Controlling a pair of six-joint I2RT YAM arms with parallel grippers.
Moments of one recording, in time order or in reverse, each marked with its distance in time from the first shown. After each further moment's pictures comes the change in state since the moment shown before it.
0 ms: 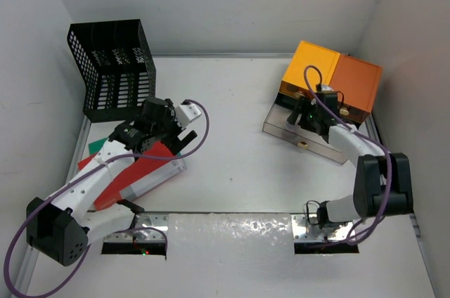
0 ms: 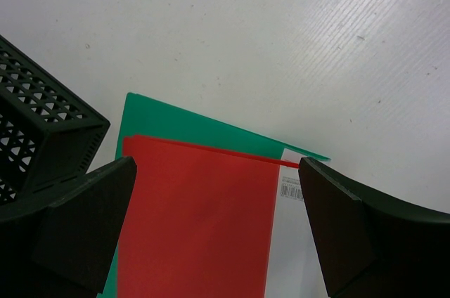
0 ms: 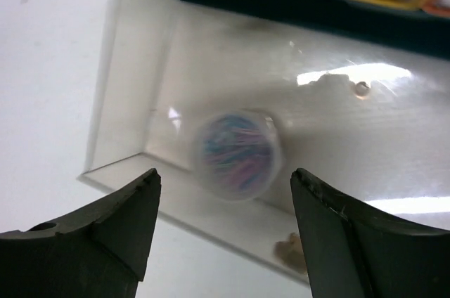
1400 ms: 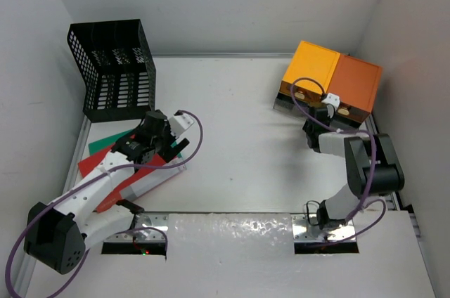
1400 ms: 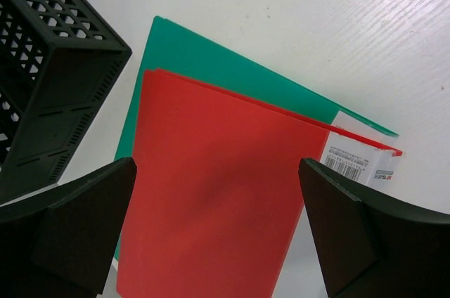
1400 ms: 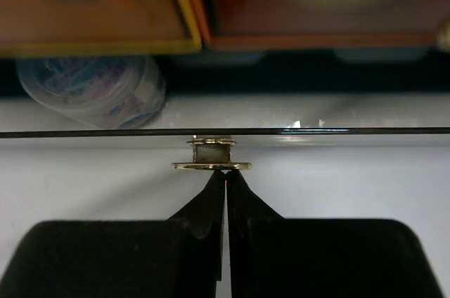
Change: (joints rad) left arm 0.007 -0.064 -0.191 0.094 -0.253 -0.013; right arm 0.081 0.124 -0.179 0.414 0.525 -0.033
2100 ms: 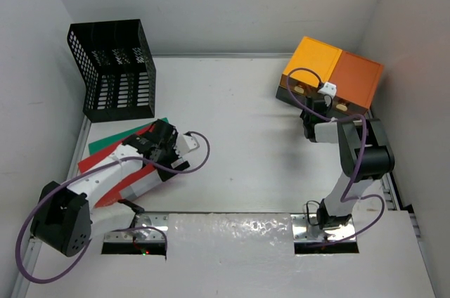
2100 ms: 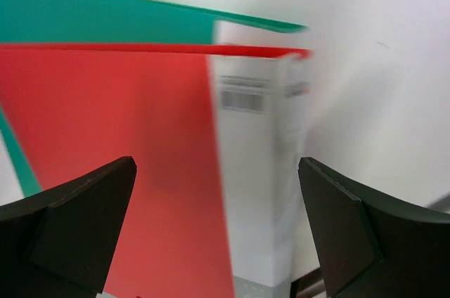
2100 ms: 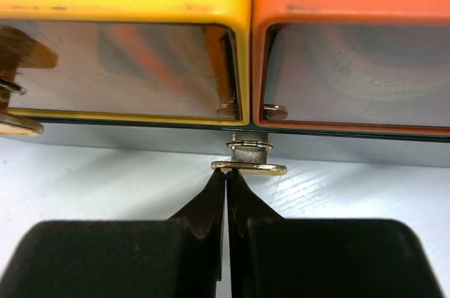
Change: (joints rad) left arm -0.013 0.140 -0.008 -0.217 0.156 0.114; right arm -0.022 0.204 0.159 0.181 0.000 -0.042
